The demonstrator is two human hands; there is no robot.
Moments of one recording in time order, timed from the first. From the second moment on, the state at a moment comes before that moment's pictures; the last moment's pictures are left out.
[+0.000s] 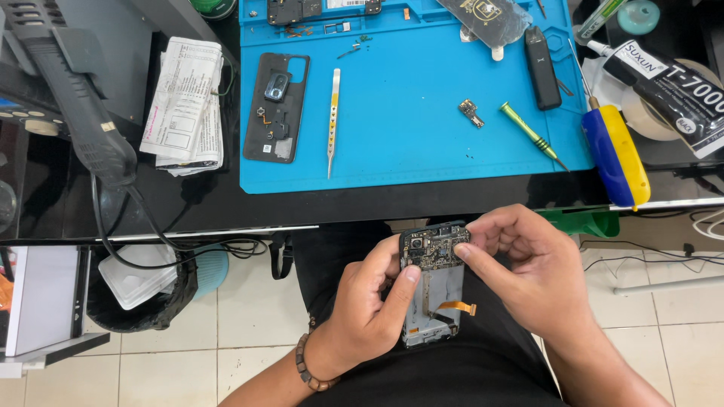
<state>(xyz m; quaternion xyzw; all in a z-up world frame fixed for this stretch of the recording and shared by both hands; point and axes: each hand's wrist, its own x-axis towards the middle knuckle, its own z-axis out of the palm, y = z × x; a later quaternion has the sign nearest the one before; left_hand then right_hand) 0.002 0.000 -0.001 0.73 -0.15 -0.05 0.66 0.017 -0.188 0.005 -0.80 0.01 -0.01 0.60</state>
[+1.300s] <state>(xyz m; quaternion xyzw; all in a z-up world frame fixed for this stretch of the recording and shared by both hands) 0.014 -0.001 -0.016 0.67 -0.11 -0.07 0.73 0.029 -0.187 -0.013 -0.70 -0.02 0.04 0.71</state>
